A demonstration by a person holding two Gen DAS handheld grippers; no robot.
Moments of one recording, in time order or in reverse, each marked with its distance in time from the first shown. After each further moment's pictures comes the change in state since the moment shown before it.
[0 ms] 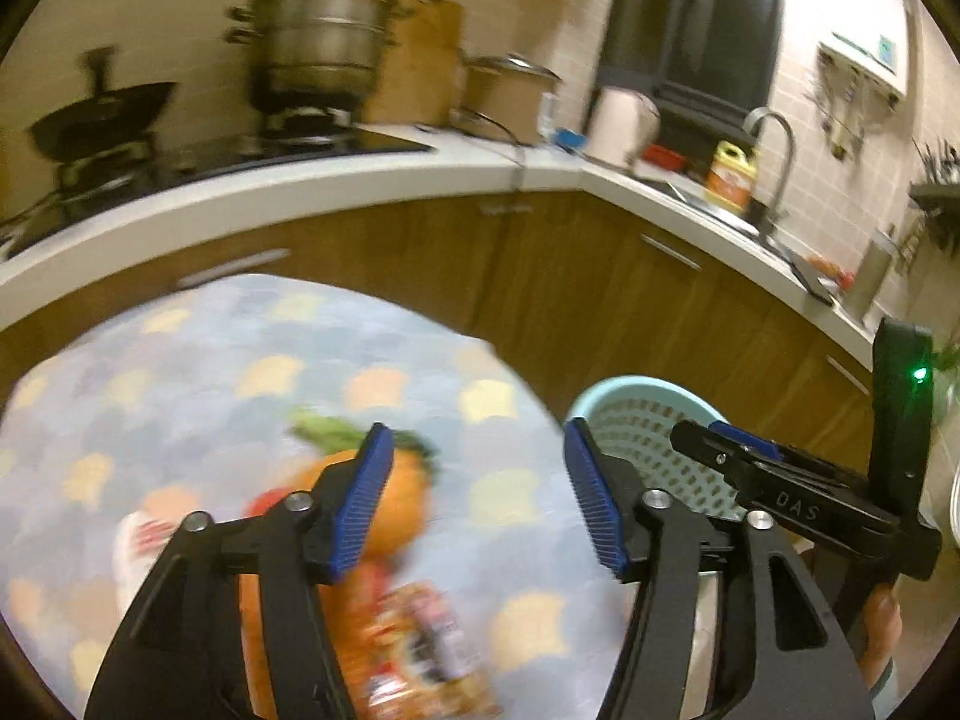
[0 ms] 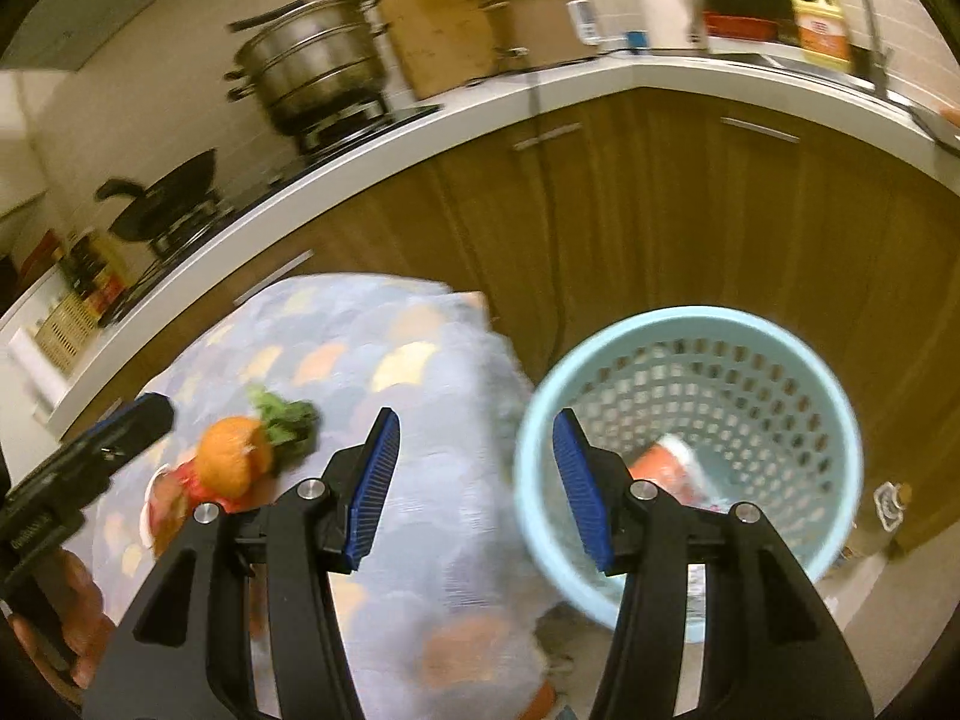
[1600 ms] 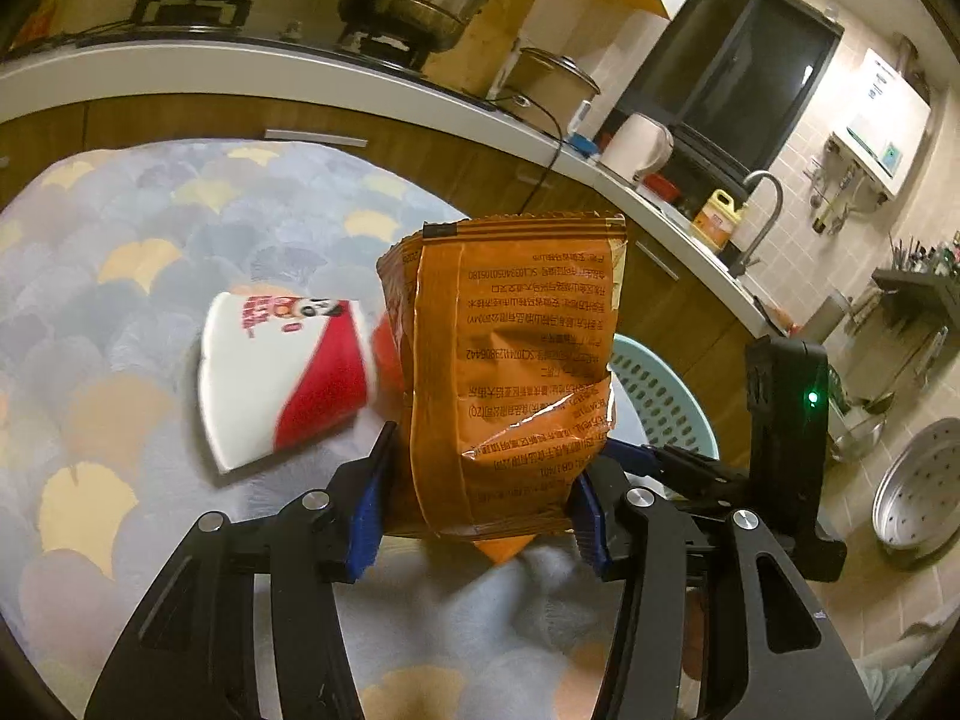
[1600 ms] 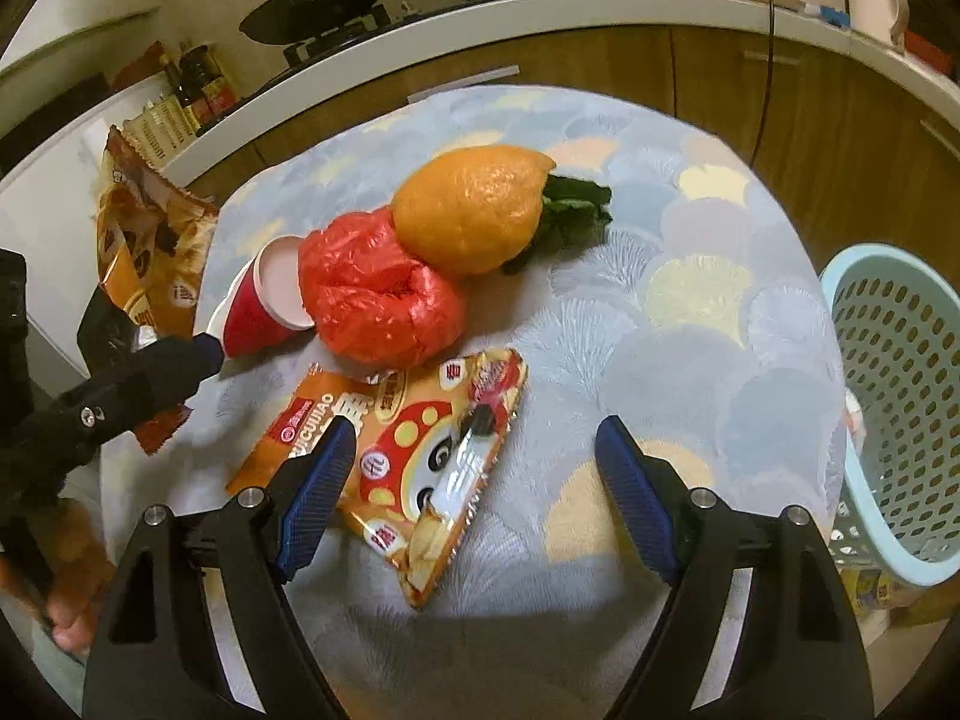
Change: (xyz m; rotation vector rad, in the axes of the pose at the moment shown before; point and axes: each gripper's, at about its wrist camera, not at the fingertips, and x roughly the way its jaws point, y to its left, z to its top) left arm -0.033 0.111 -0.093 -0.235 0.046 -0.190; right arm 0.060 0.125 -0.089 -0.262 0.236 0.168
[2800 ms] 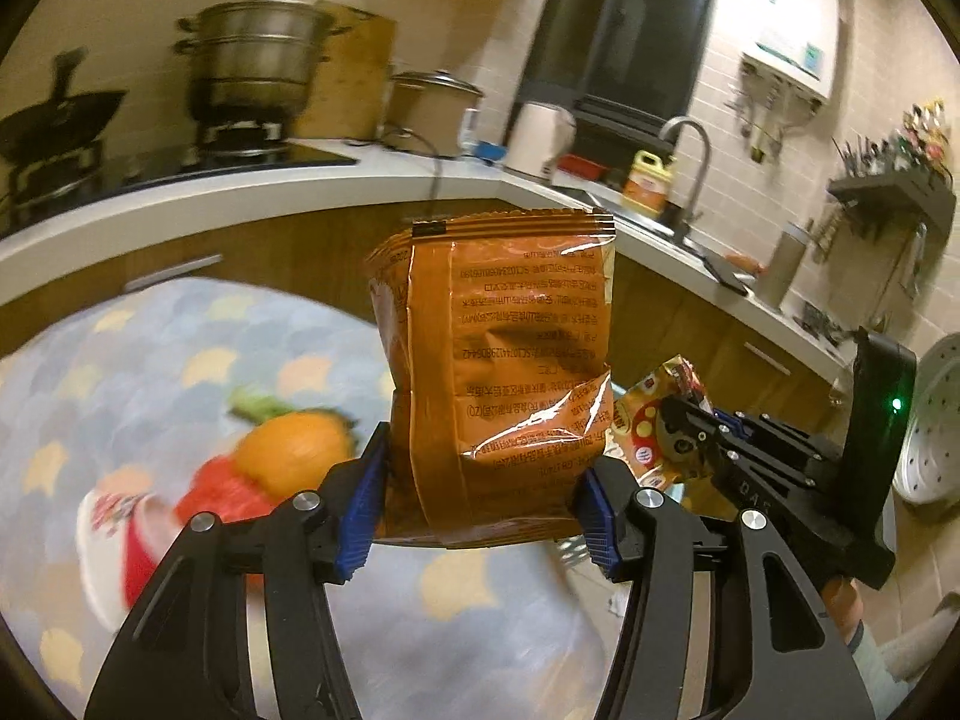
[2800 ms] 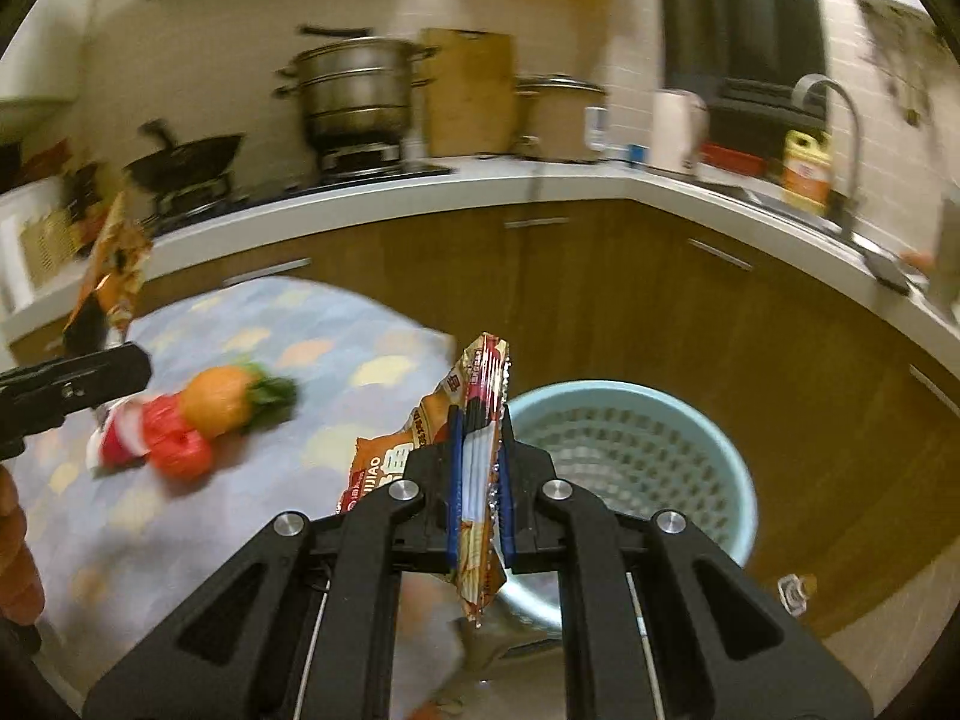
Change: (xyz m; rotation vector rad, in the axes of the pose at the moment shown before) left arm 0.038 -0.148 0.043 0.312 -0.034 -0.039; right arm -0.159 -0.119 -0.006 0.095 -0.395 -0.437
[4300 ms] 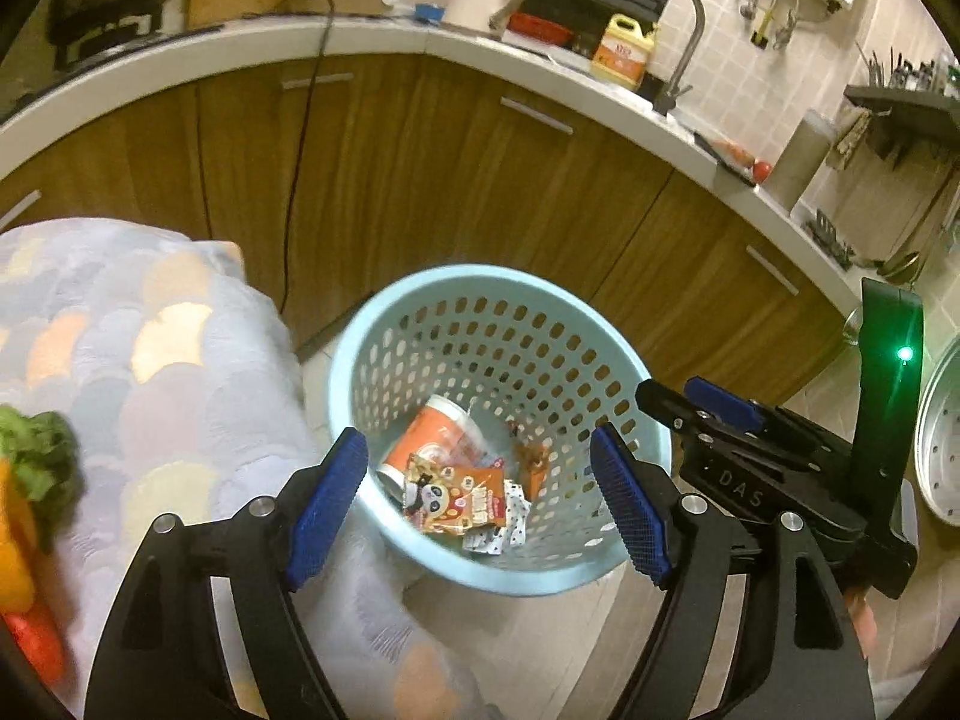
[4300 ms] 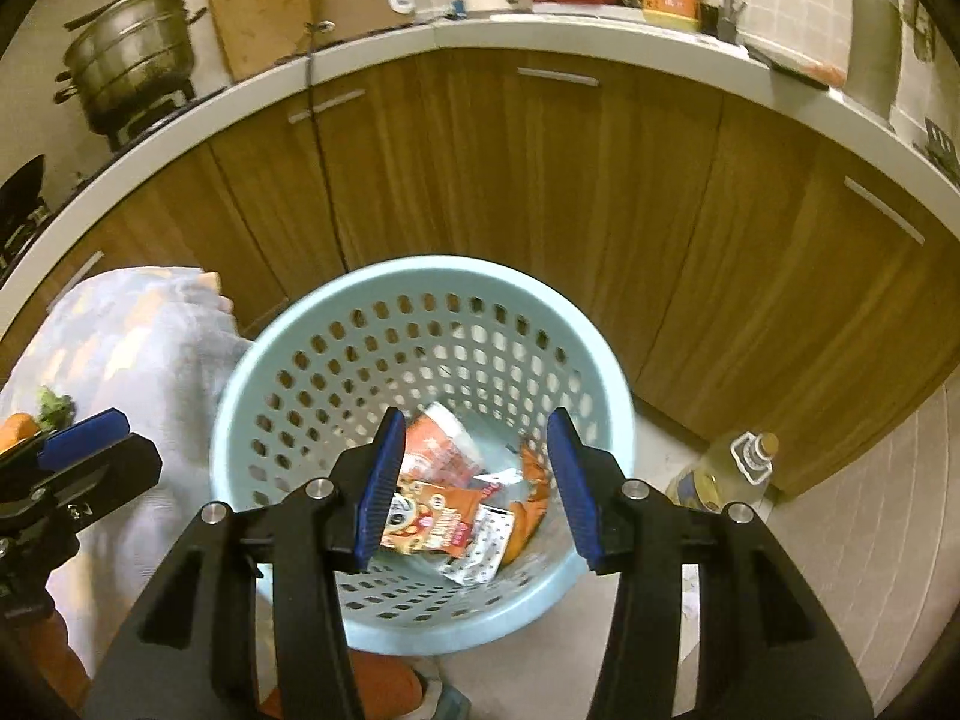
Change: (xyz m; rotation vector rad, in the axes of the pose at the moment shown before) left arm 0.171 -0.061 -0.002 0.002 0.299 -0.082; right arm 0.083 -0.106 -0.024 0.224 0.280 -0.167
